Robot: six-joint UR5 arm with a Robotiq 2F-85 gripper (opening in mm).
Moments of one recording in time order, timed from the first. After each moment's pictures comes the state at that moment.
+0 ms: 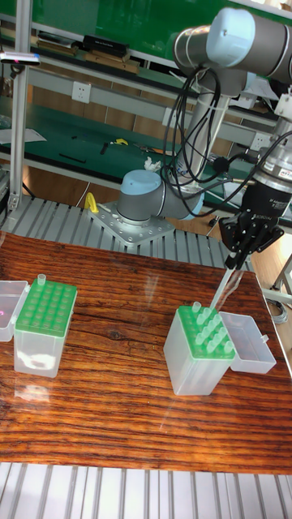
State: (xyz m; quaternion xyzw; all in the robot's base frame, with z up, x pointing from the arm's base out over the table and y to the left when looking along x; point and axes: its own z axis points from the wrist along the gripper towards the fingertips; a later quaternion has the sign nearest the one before) arm 0.509 0.169 0.254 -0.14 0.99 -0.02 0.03
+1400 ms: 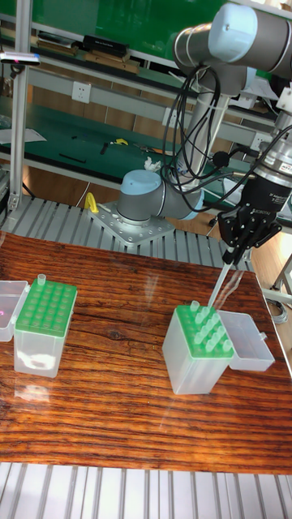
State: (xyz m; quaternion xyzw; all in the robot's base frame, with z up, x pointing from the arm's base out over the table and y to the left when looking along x) arm 0.512 0.161 0.259 -0.16 0.99 -0.04 0.04
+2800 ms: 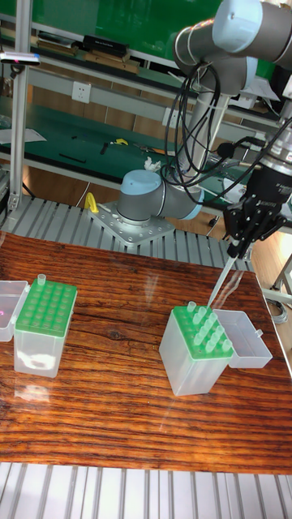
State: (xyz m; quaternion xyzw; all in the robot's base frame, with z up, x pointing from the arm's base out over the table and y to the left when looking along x) arm 0.506 0.166 0.279 -0.16 0.99 -0.04 0.05
